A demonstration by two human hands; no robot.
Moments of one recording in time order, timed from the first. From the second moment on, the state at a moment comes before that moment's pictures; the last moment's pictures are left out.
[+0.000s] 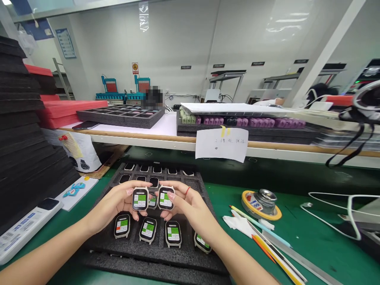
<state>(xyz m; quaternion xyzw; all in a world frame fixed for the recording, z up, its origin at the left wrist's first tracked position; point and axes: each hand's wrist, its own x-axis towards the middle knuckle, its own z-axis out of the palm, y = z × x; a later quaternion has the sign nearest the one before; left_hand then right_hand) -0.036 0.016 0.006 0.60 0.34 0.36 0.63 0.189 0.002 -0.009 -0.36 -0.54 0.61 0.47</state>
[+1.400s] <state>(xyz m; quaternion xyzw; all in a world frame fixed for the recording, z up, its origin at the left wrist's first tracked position) -0.051 0.096 -0.002 0.76 0.51 0.29 0.27 0.161 0.085 -0.013 -0.46 -0.77 0.28 0.33</state>
